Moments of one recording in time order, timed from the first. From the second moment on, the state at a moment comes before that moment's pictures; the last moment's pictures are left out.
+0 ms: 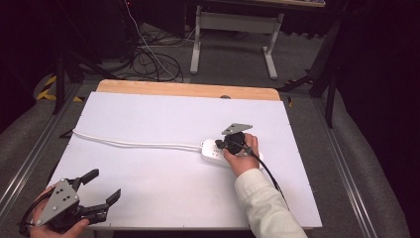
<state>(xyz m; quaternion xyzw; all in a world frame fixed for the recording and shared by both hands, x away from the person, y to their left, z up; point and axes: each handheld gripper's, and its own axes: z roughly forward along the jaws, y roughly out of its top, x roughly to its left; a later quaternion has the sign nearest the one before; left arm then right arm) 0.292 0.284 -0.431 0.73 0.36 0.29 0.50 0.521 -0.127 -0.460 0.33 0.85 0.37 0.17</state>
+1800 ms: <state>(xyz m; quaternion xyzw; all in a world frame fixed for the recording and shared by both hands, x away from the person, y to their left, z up) 0.296 0.281 -0.433 0.73 0.36 0.28 0.50 0.502 -0.135 -0.425 0.31 0.83 0.43 0.19</state>
